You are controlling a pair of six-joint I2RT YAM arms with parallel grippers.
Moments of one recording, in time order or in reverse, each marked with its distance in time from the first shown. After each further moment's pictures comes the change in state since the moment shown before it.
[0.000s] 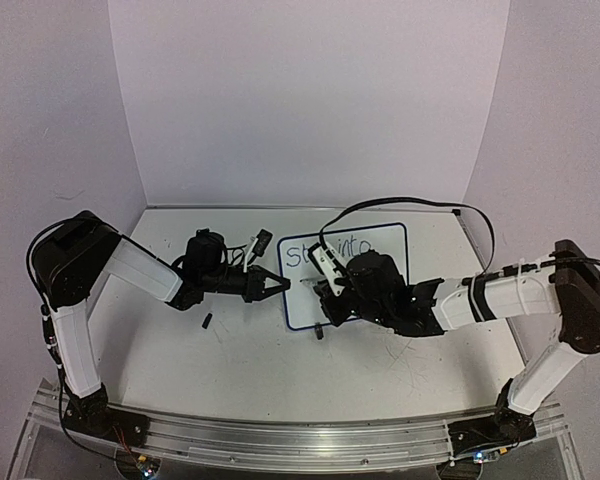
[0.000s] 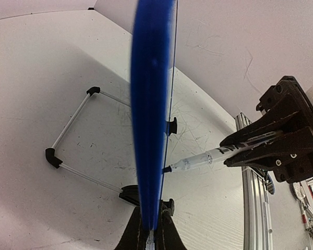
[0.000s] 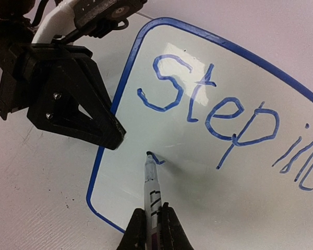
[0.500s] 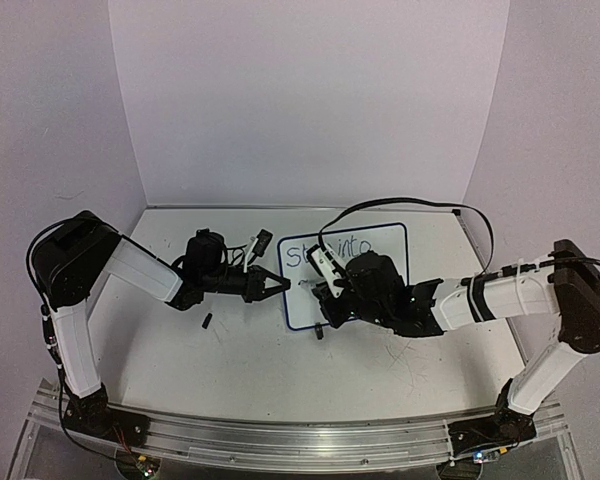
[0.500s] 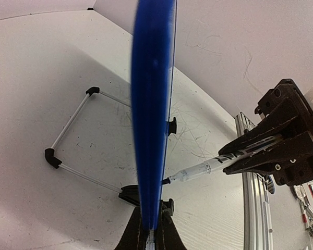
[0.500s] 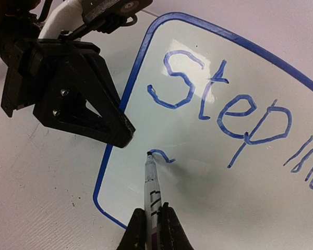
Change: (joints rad) left arm 0.000 0.000 0.000 0.000 0.000 0.003; right arm 0.003 0.005 0.001 -0.004 -0.027 0.011
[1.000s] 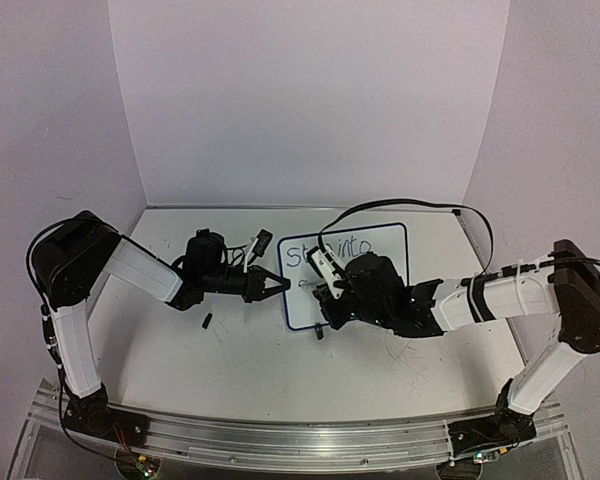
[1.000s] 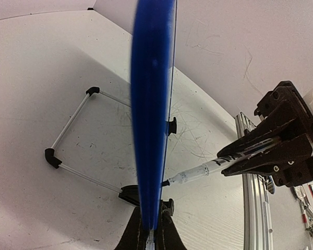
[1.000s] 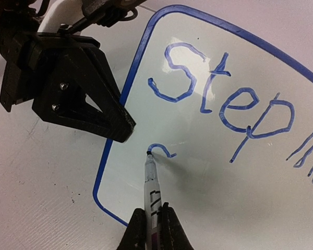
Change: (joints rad) left arm 0.002 0.000 -0.001 0.000 0.000 0.000; right arm 0.002 0.000 -0.001 -0.015 0.002 0.006
